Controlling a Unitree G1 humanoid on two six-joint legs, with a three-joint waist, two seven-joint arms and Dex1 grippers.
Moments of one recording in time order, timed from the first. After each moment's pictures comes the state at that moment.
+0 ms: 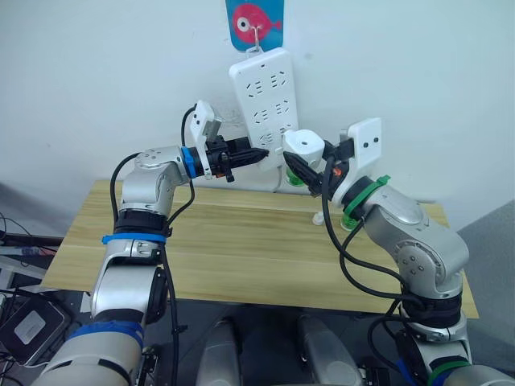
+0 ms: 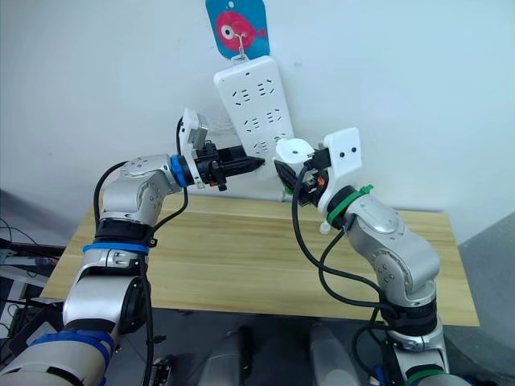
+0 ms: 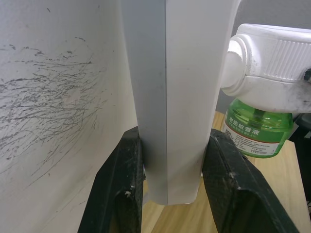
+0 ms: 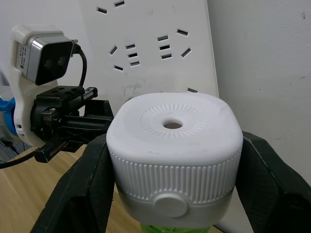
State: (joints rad) left arm -0.94 0.43 0.05 0.55 -0.33 0.34 -1.17; right arm -0.56 -0.21 0.03 -0.53 0.49 0.89 0.15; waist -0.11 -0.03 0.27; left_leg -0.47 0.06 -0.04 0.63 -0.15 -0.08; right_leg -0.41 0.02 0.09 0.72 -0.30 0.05
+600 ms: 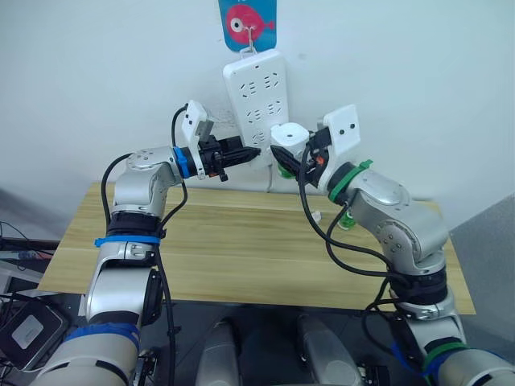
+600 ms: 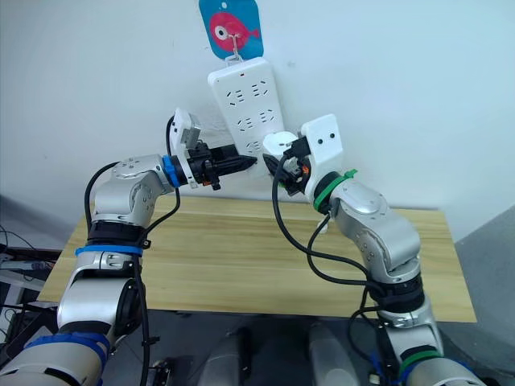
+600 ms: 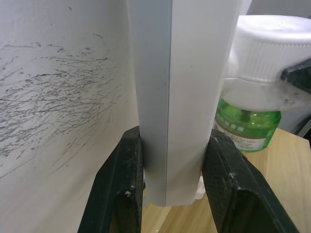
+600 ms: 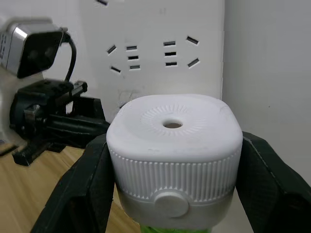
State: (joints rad) left arm -0.92 0.45 0.06 0.54 -0.31 0.34 -1.14; right arm -0.68 -0.12 0.05 -0.37 0.43 0.88 0.16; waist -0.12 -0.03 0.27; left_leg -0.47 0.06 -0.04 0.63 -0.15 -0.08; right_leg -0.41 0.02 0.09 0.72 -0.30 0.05
